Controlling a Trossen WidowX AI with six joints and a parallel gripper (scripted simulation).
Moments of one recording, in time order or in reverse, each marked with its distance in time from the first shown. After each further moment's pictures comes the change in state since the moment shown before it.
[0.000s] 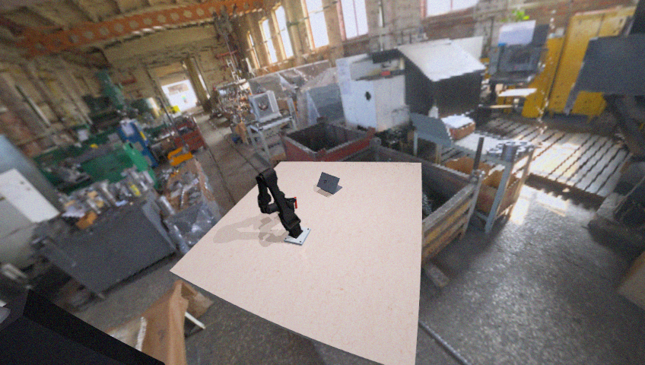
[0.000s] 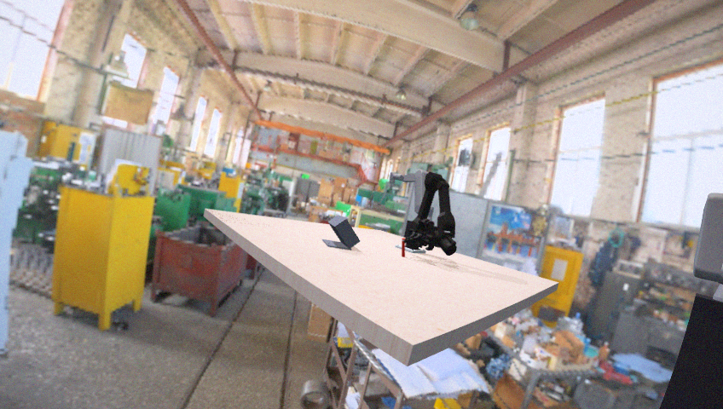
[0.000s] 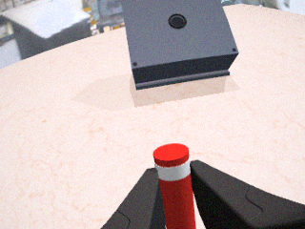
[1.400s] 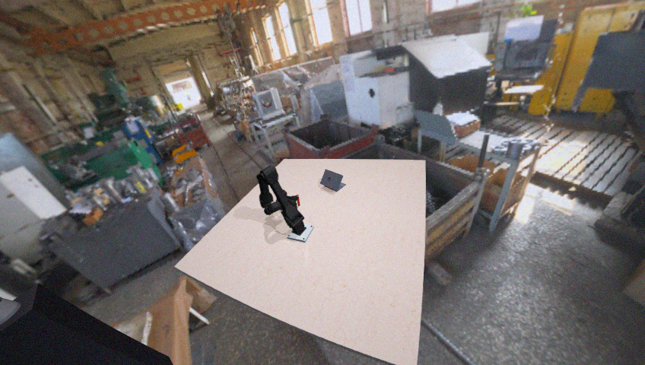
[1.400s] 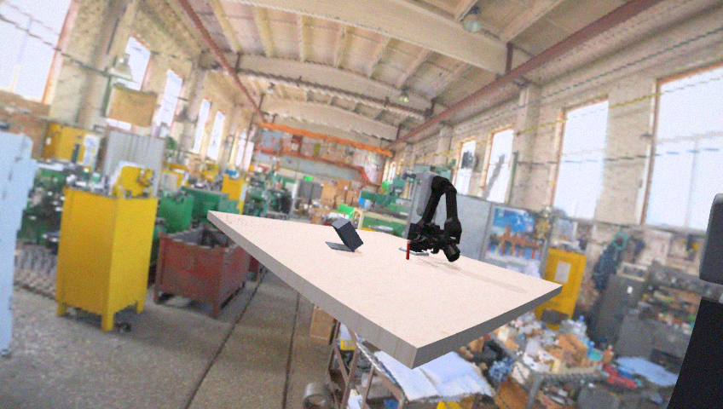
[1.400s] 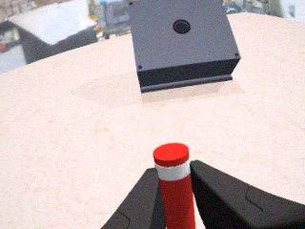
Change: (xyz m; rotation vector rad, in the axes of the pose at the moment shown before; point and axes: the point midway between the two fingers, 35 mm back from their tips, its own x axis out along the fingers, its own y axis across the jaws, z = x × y) arm -0.008 0.000 -0.003 -0.013 -0.036 0.017
